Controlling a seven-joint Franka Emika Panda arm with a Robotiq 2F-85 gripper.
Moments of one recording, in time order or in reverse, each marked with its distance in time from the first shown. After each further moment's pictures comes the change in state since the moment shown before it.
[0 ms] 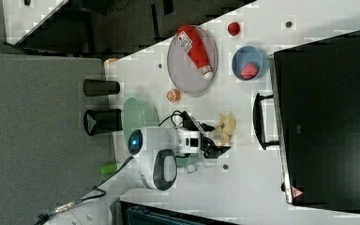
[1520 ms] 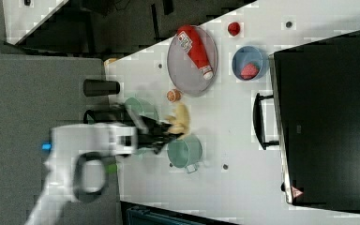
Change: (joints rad) arm 0.009 -0.467 0.004 0.201 0.007 -0.585 0.003
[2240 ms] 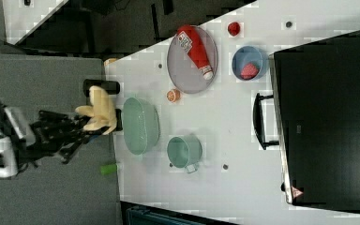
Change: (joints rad) arm 0.006 -0.075 -0.082 0.501 0.006 -0.424 -0.046
